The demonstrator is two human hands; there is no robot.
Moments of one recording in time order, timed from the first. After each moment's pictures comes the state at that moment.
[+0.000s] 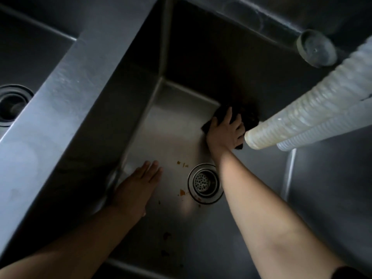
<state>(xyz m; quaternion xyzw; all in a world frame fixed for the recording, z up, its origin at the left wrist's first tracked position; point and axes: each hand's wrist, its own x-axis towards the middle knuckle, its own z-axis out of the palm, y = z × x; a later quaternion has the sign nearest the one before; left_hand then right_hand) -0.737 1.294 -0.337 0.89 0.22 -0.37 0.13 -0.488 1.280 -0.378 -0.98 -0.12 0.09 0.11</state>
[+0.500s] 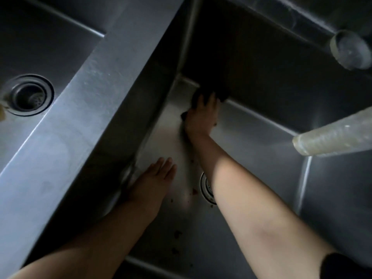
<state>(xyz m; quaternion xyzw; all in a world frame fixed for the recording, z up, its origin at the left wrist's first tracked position) -0.738 1.293 -0.338 0.90 0.23 -0.34 0.14 -0.551 1.357 -0.381 -0.92 -0.35 0.13 0.14</state>
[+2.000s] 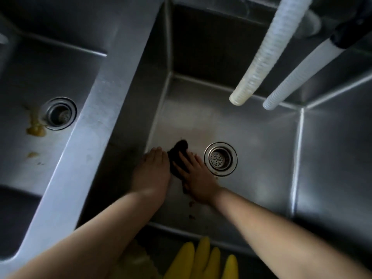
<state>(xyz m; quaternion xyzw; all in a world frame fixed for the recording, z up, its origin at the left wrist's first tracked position) -0.760 1.272 -0.239 0.90 0.31 -0.27 0.11 -0.647 1.169 -0.365 -0.70 -0.68 0.23 -0.02</state>
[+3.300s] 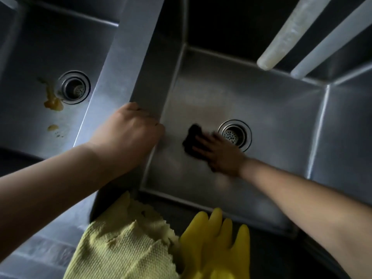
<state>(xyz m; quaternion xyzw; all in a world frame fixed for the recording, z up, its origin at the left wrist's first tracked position) -0.809 1.333 -0.163 0.99 0.08 -0.12 -0.01 -0.610 1.158 -0.358 -0.59 -0.78 0.16 -0.10</state>
